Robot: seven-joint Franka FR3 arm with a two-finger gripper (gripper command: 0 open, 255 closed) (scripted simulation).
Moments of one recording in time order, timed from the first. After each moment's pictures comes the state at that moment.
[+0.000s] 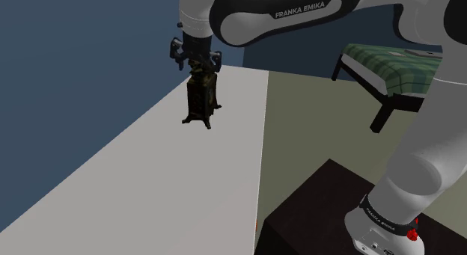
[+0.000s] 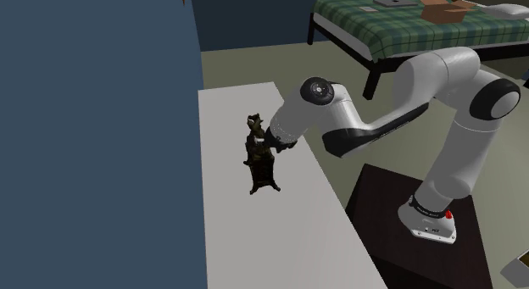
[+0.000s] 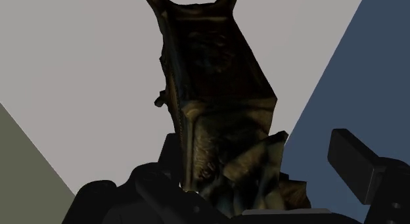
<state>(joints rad) -0.21 0.18 0.86 -1.66 -0.63 1.99 1.67</state>
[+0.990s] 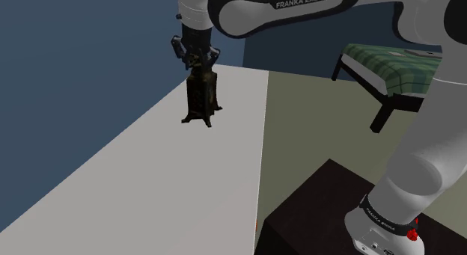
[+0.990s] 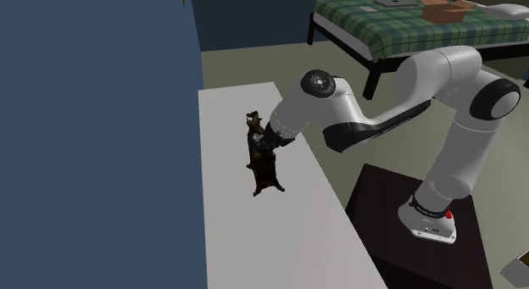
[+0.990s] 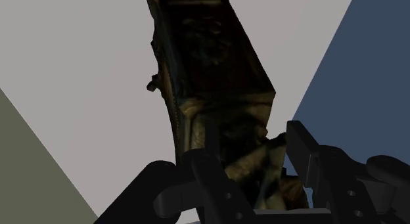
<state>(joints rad) -0.21 0.18 0.87 -1.62 -0.62 1.95 1.66</state>
